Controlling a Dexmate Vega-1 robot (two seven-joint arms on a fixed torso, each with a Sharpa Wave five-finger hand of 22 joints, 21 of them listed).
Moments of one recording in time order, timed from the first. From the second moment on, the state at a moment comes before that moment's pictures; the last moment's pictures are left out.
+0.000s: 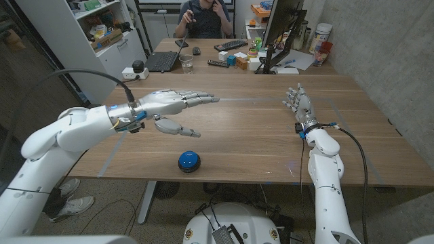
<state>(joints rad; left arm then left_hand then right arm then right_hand) 1.26 0.65 -0.29 -2.11 0.53 -0.83 -0.50 0.42 -0.18 0.52 -0.18 0.24 -0.11 -0.22 0.18 0.18 -0.03 -0.04 0.20 0.20 0.04 0.05 0.19 0.18 0.22 0.21 0.22 0.19 -1.01 0.17 0.32 -1.58 -0.10 0.08 0.36 0.03 0.04 0.26 0.15 0.21 0.21 0.01 0.19 0.19 0.24 0.10 0.20 0.20 0.13 0.10 0.20 0.20 0.31 0.09 0.20 0.17</state>
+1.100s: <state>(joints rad) 1.33 0.74 -0.28 -2.22 0.67 -0.69 -0.60 0.49 -0.18 0.49 -0.18 0.26 -0.11 -0.21 0.19 0.18 -0.05 -0.03 0.20 0.20 0.03 0.06 0.19 0.18 0.22 0.21 0.22 0.19 -1.01 0.17 0.32 -1.57 -0.09 0.10 0.35 0.03 0.04 0.26 0.15 0.21 0.21 0.01 0.19 0.19 0.24 0.10 0.20 0.20 0.13 0.10 0.20 0.20 0.31 0.09 0.20 0.17</state>
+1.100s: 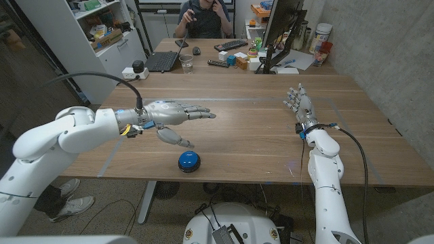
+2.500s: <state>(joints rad) 1.29 0.90 -0.12 -2.26 0.75 -0.53 -0.77 0.56 -0.17 0.45 -0.17 0.29 -0.12 -0.22 0.20 0.19 -0.07 -0.02 0.21 0.20 0.02 0.07 0.19 0.18 0.22 0.21 0.21 0.19 -1.00 0.16 0.32 -1.53 -0.09 0.12 0.34 0.03 0.04 0.25 0.15 0.21 0.21 0.01 0.19 0.19 0.24 0.10 0.20 0.20 0.13 0.10 0.20 0.20 0.31 0.09 0.20 0.17</state>
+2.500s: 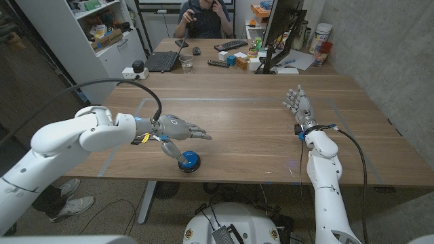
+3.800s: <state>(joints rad) 1.23 1.00 0.08 -2.29 1.00 -0.46 -0.77 0.68 -0.14 0.43 -0.17 0.29 -0.12 -0.22 0.20 0.19 -0.11 -0.03 0.20 0.20 0.01 0.06 0.19 0.18 0.24 0.21 0.21 0.19 -0.96 0.16 0.35 -1.43 -0.07 0.15 0.36 0.03 0.04 0.24 0.15 0.21 0.21 0.01 0.19 0.19 0.24 0.10 0.20 0.20 0.14 0.10 0.20 0.20 0.31 0.09 0.20 0.17</state>
